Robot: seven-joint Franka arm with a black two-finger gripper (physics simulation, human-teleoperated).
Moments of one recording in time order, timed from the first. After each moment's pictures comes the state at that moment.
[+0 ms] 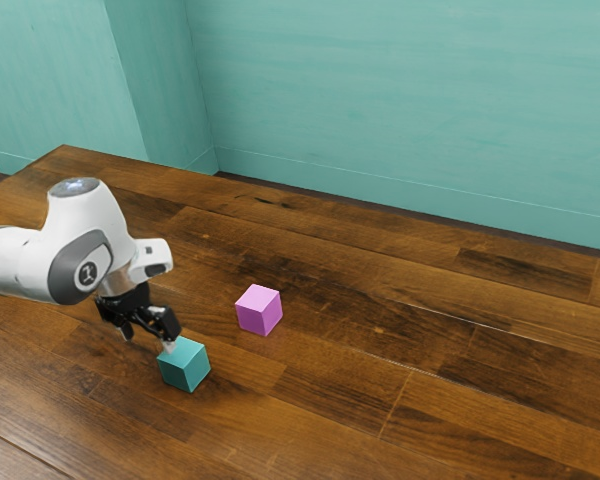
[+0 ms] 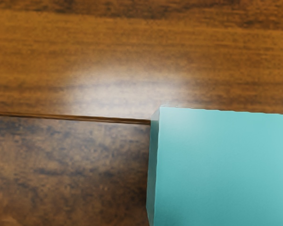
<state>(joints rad) 0.06 -0.10 0.05 -2.54 -0.05 2.52 0.09</state>
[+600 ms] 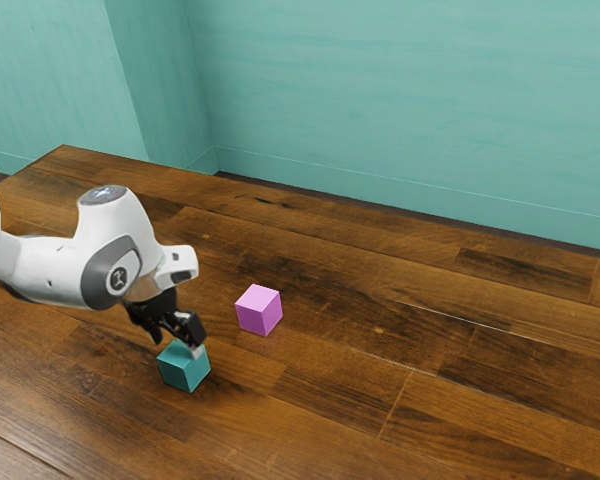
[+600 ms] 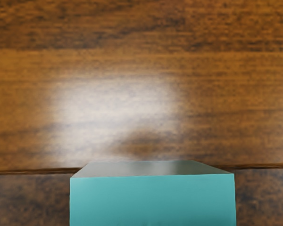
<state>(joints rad) 0.07 0.02 -0.02 -2.47 -0.14 2.56 0.17</state>
